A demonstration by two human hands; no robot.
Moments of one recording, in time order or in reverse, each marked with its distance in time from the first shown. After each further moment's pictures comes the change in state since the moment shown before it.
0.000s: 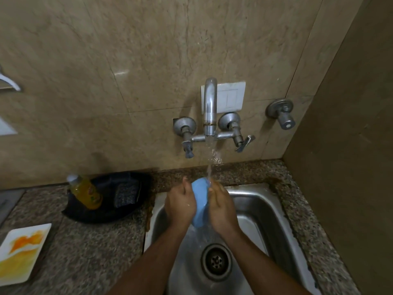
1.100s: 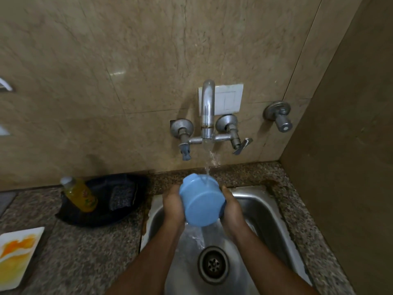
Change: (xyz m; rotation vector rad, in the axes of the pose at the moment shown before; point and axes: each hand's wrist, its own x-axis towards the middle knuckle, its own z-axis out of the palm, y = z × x) left_hand 0.005 -0.001 0.005 -0.801 -0.192 -0.585; right_hand 0.019 0.008 -0.018 0.789 -0.001 0.602
